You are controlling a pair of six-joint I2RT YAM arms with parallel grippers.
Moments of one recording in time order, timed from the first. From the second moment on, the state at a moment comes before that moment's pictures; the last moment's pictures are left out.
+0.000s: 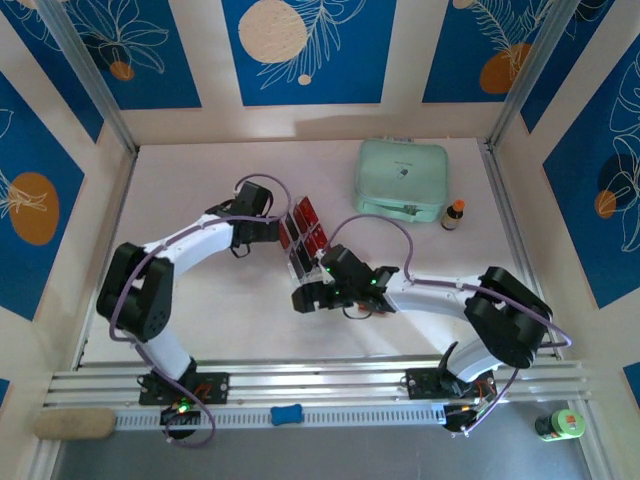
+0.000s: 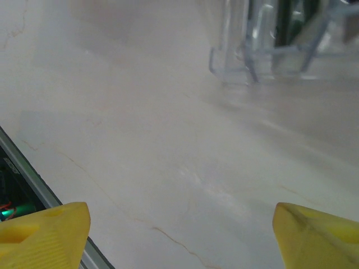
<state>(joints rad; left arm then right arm) -0.46 1.67 1.13 -0.50 -0.28 -0.41 0.93 1.50 0.75 -0.11 -0.23 0.68</state>
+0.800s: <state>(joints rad) -0.34 1.49 1.13 -0.54 -0.22 -0.42 0.94 1.77 0.94 0.03 -0.11 0.77</state>
